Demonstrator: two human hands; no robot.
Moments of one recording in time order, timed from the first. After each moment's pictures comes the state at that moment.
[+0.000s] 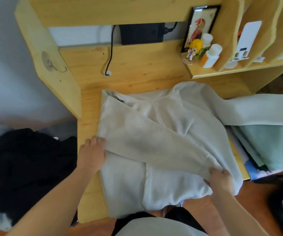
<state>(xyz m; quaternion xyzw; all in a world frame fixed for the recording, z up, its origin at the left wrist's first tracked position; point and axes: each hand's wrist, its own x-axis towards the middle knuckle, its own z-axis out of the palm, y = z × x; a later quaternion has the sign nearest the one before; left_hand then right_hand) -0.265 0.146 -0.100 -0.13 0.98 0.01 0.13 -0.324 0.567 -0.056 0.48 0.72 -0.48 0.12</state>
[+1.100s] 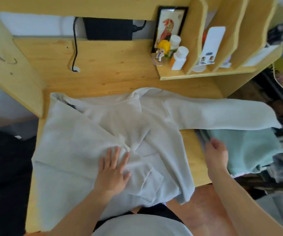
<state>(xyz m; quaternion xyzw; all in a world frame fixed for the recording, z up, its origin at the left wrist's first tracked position) -0.272 0.353 -0.128 -0.06 0.97 0.13 0.21 -0.432 0.659 -0.024 0.29 0.84 -0.46 0.00</state>
